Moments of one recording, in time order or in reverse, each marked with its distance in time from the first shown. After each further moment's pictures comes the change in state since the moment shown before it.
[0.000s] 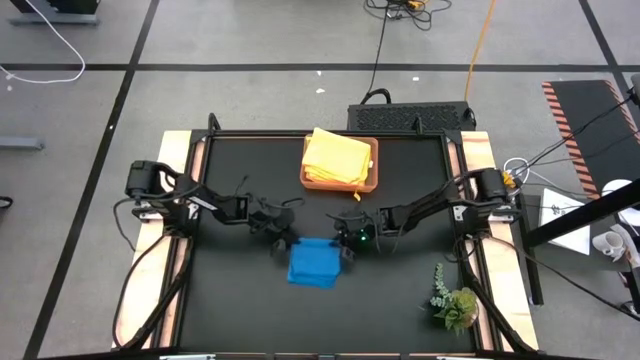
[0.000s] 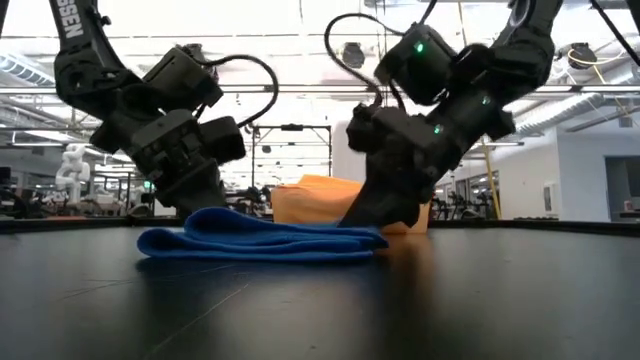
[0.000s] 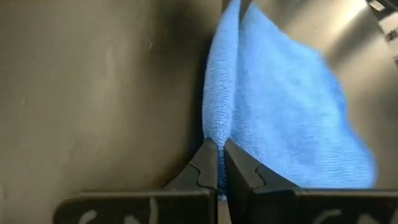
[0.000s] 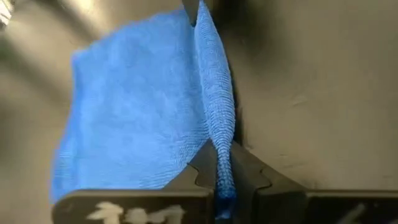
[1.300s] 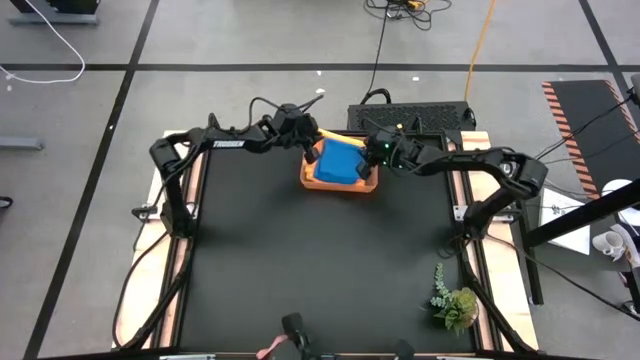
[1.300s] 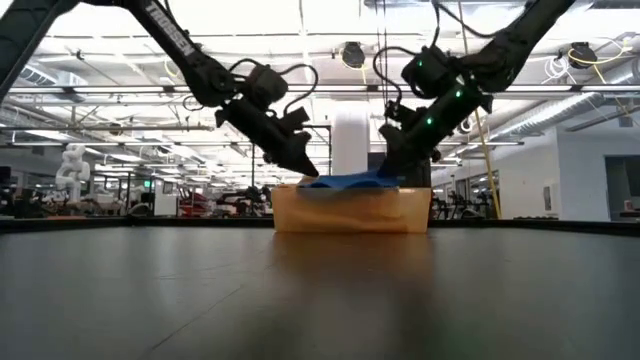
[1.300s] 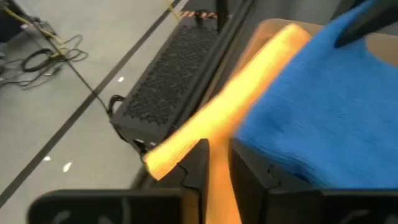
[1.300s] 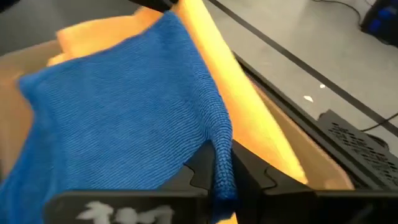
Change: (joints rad) left arm 0.581 0.205 0.706 -0.369 -0.180 0.582; right arm -0.622 -0.313 -0.001 -0.209 0.181 -0.423
